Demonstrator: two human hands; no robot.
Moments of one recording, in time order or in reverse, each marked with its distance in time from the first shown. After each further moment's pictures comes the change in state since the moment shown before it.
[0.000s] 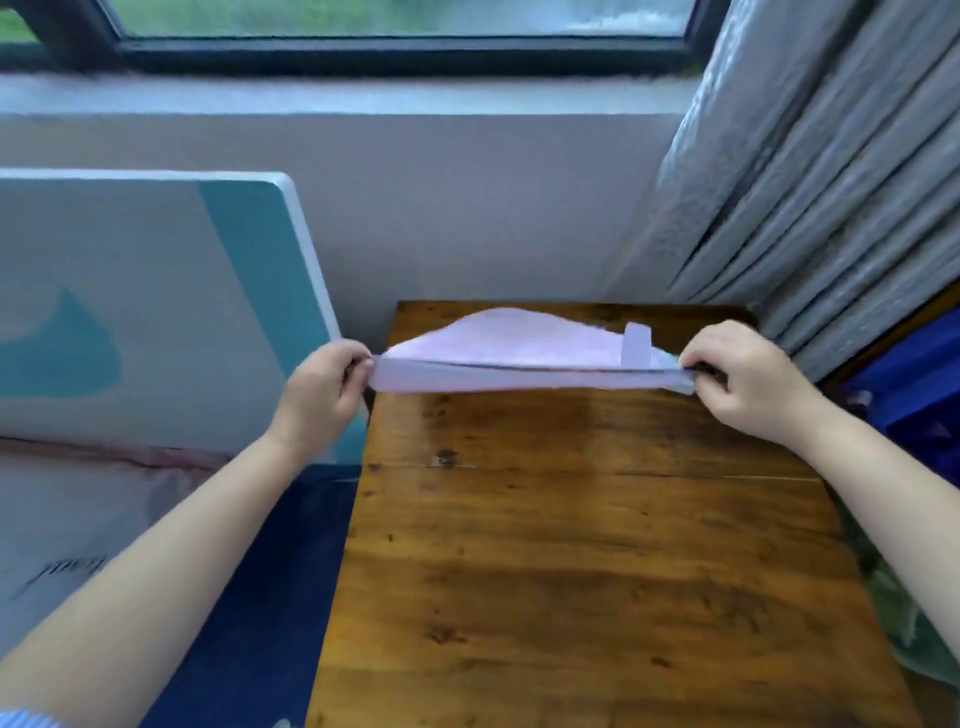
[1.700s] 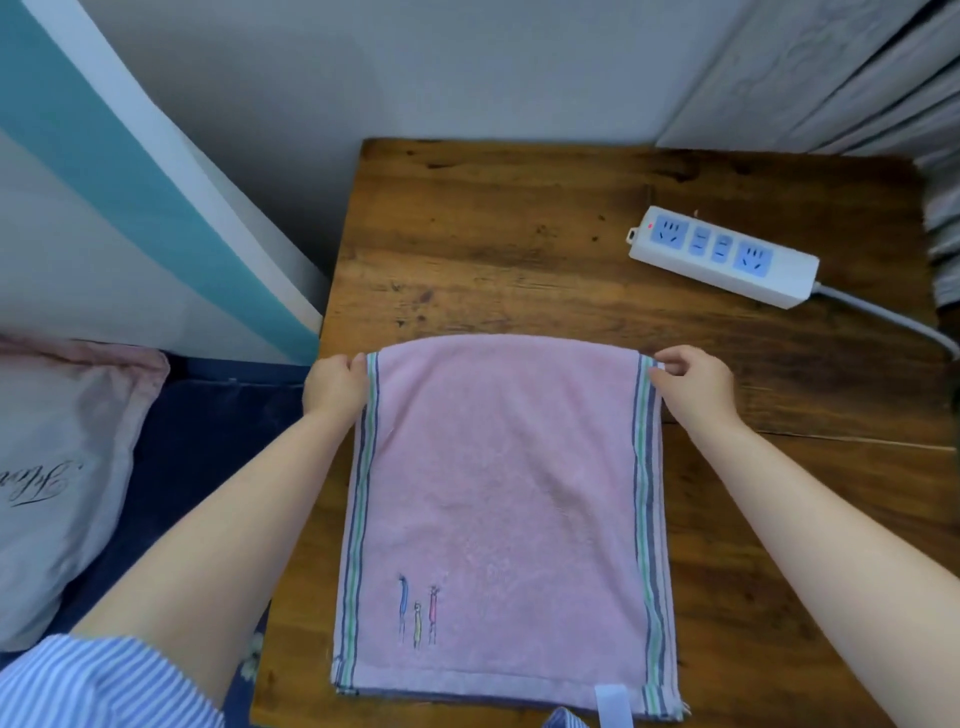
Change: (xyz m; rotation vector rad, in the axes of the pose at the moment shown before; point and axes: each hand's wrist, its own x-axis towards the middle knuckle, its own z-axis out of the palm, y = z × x) left_hand -0.025 -0.101 0.177 0.139 -0.320 -1.109; right_hand -0.003 0.044 0.221 0.467 -0.231 1.164
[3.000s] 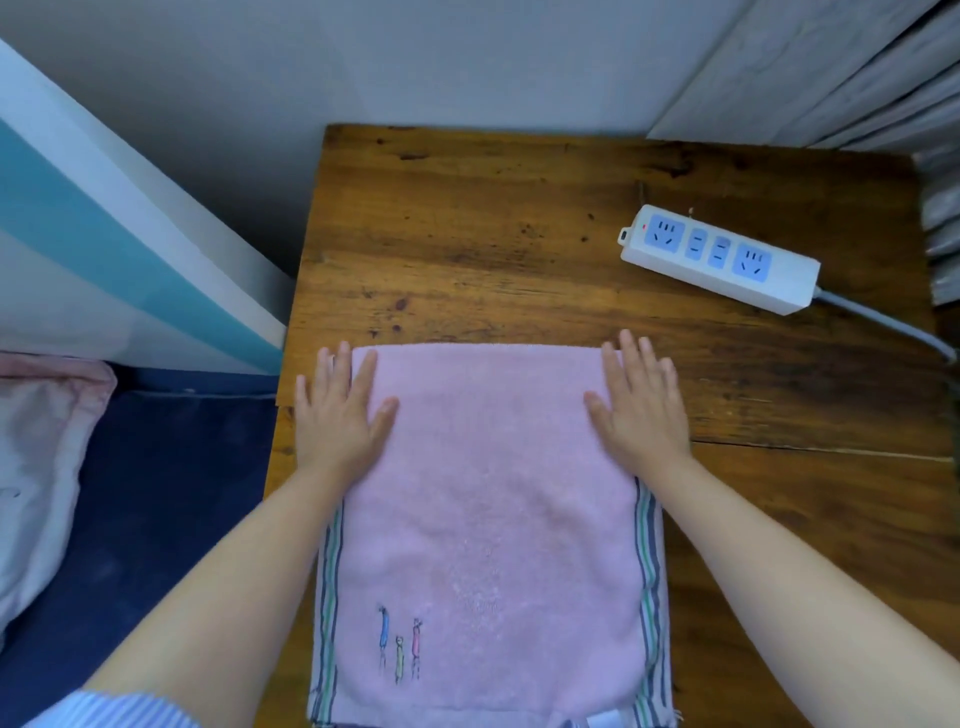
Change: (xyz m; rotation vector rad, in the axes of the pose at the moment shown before) left_hand 0.000 -0.020 0.032 0.588 -0.038 0.471; right_hand 0.005 0.016 0.038 -0.781 -0.162 -0.457
